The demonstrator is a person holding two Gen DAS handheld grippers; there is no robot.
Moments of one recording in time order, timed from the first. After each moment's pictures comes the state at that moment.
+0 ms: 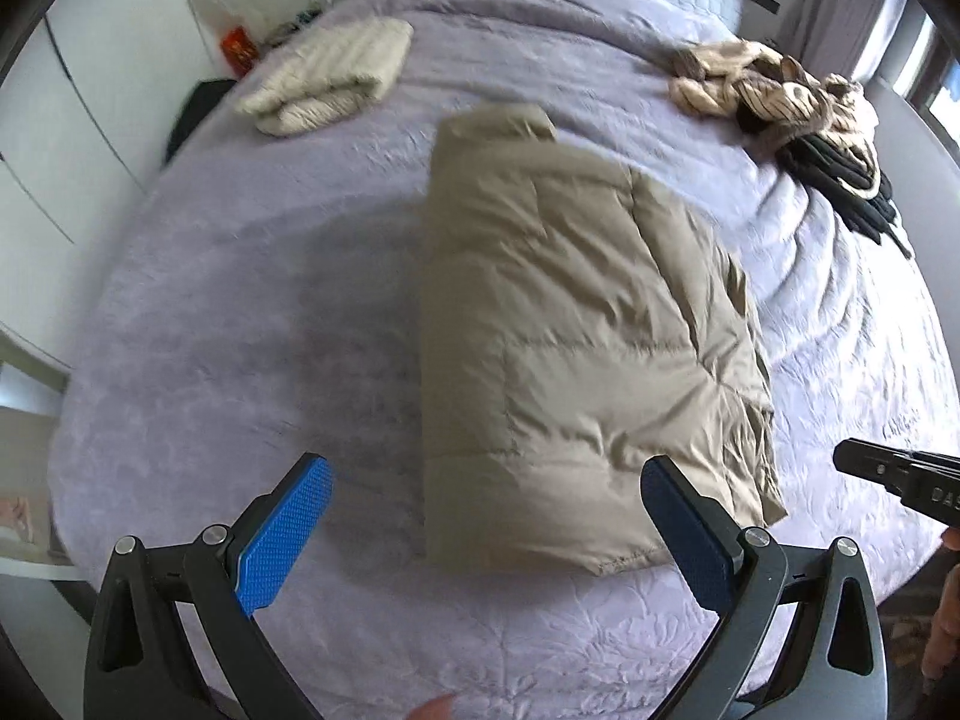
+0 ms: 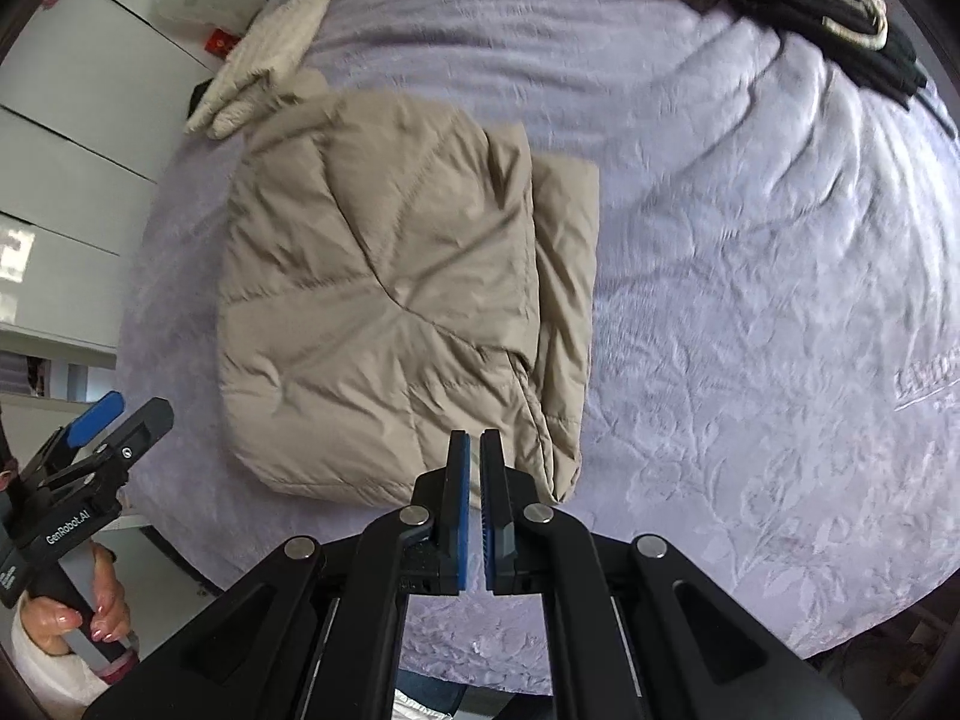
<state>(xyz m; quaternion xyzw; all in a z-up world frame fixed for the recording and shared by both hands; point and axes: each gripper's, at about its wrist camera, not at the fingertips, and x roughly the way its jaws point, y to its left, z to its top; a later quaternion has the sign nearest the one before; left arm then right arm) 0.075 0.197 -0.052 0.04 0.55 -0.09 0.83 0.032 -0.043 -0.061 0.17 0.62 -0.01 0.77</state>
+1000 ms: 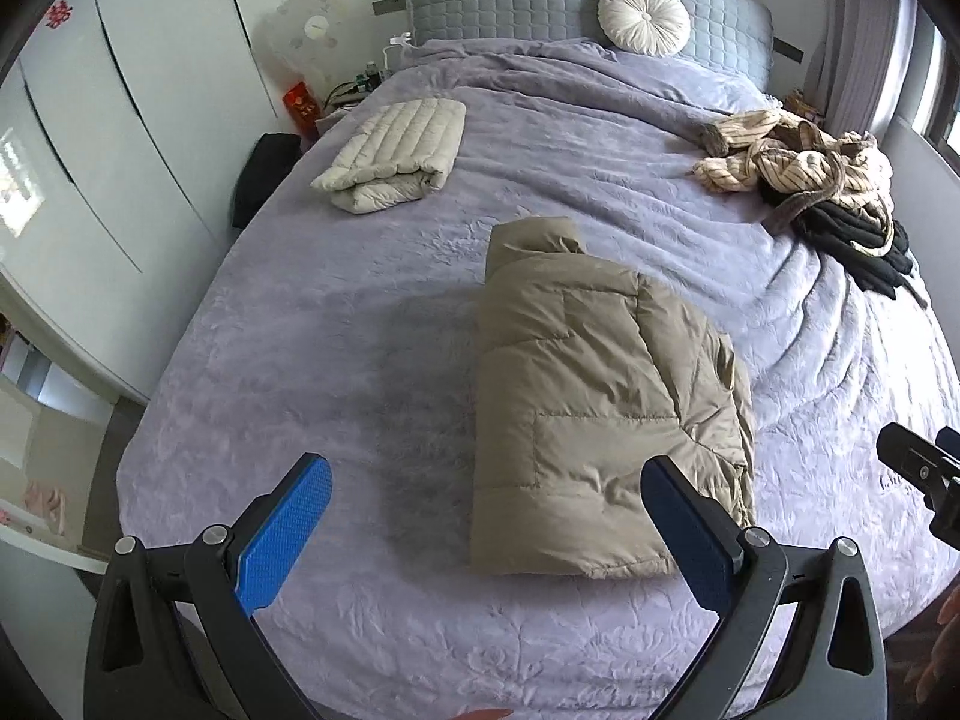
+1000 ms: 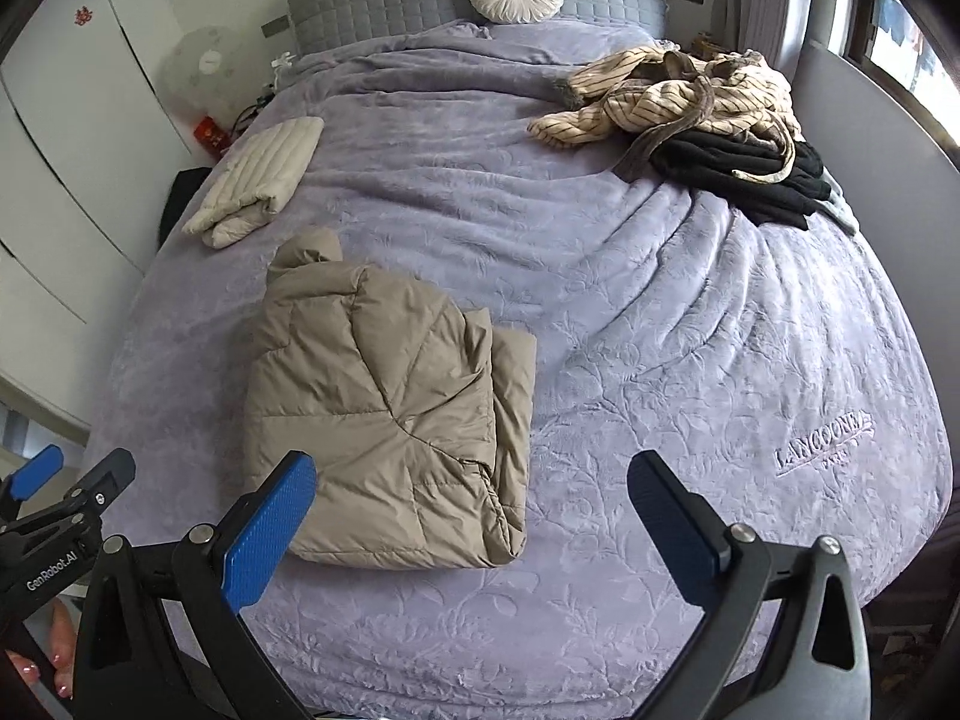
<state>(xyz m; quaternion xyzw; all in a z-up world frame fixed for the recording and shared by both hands) 0.047 0.202 0.043 0.05 0.49 -0.03 0.87 0.015 -0.025 0.044 0.10 0.50 -0.10 0.85</state>
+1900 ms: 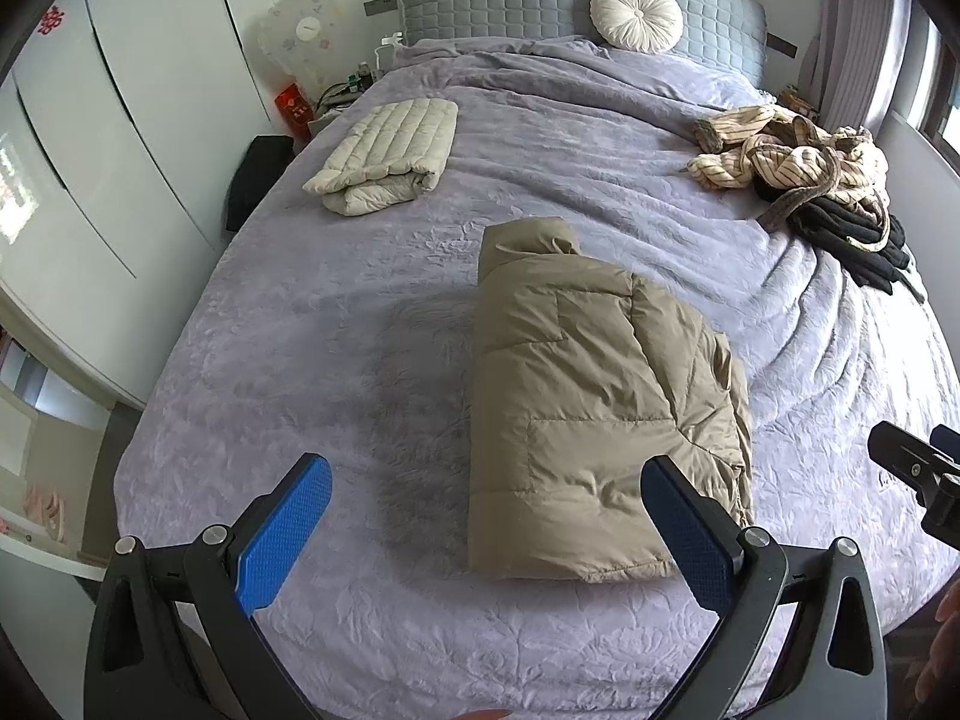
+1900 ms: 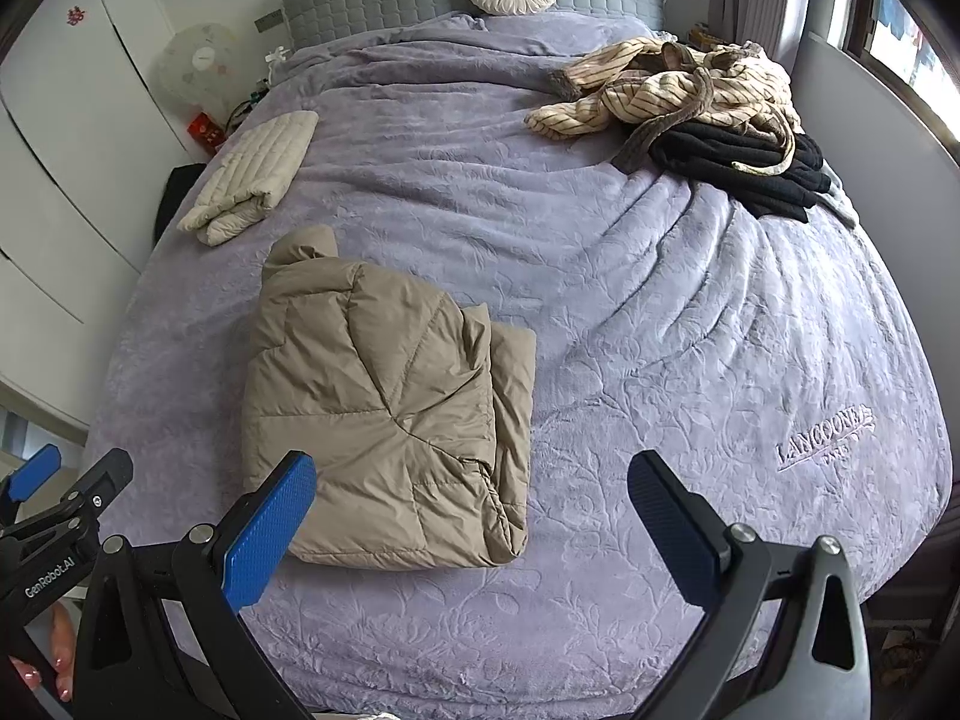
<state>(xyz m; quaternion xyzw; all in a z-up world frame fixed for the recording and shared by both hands) 0.053 0.198 0.042 0.06 0.49 -0.04 0.87 0.011 -0.024 0.045 0.11 0.51 -0.10 0.85</state>
